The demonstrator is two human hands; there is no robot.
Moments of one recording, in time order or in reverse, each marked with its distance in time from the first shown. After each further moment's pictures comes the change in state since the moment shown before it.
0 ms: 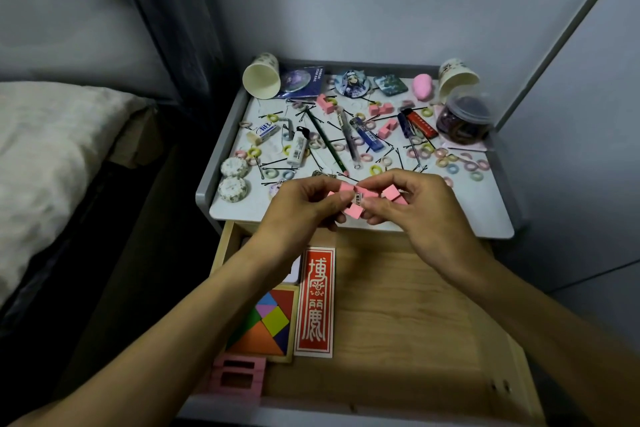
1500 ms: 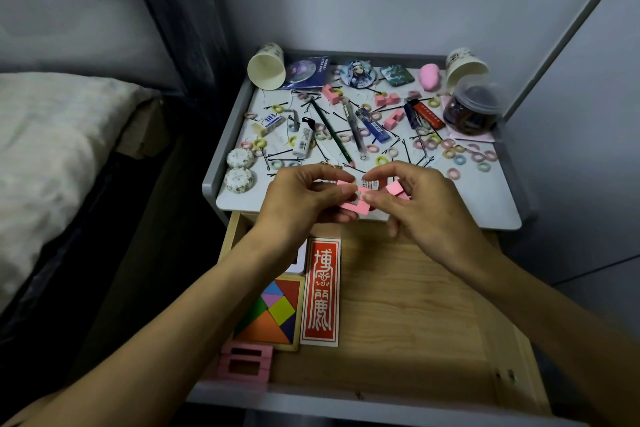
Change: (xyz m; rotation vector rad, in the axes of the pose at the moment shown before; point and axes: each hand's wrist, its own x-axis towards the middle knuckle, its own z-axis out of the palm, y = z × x) left_hand -0.009 0.010 -0.003 -0.106 0.055 -0.084; right_hand -0.003 0.005 0.004 -0.168 -0.035 -0.007
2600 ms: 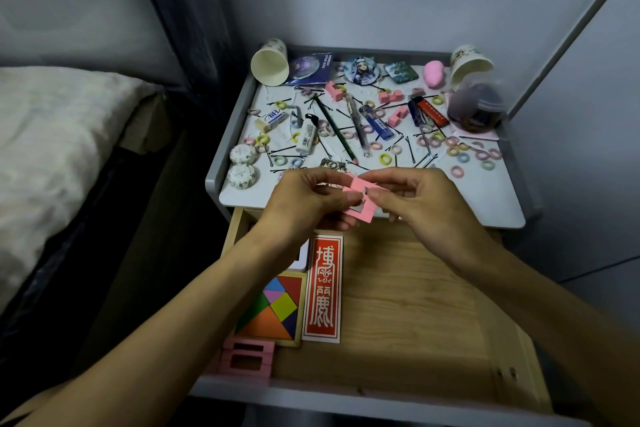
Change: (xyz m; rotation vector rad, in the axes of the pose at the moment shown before) left_hand 0.001 -0.003 -0.001 -0.001 -0.050 -0.088; right_hand 0.003 0.005 0.001 0.063 -0.028 0.009
